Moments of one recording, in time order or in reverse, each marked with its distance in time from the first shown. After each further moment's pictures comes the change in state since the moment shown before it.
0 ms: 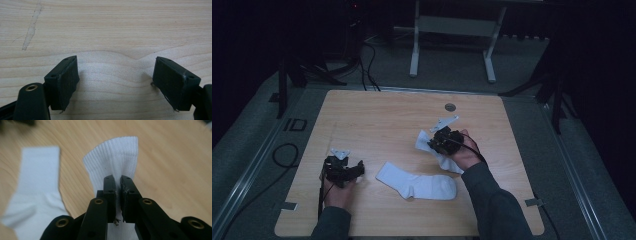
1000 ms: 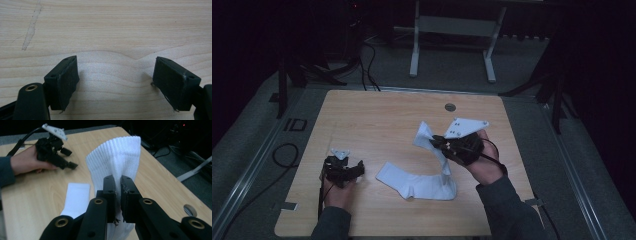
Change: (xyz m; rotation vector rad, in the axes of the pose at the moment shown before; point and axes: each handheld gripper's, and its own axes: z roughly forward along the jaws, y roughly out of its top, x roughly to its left) left arm 0.000 0.000 0.000 0.004 -0.002 0.001; right arm 0.051 0.016 -0.120 -0.260 -0.012 -0.112
